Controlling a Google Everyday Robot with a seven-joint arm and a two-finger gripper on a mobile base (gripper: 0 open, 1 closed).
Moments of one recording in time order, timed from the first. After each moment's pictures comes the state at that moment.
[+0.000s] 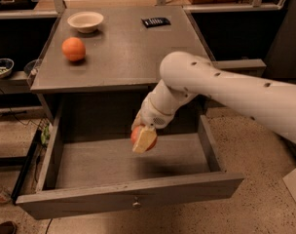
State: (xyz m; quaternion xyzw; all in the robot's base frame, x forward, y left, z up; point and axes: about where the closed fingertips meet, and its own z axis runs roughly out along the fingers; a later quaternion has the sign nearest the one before) arm 0.532 0.028 0.716 -0.70 0.67 0.17 0.19
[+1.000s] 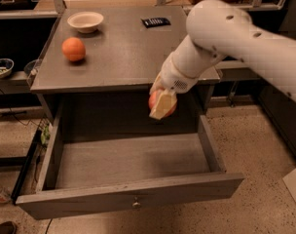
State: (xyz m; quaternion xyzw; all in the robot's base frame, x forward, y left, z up) arm 0.576 -0.029 0.820 -0.68 0.69 0.10 0.23
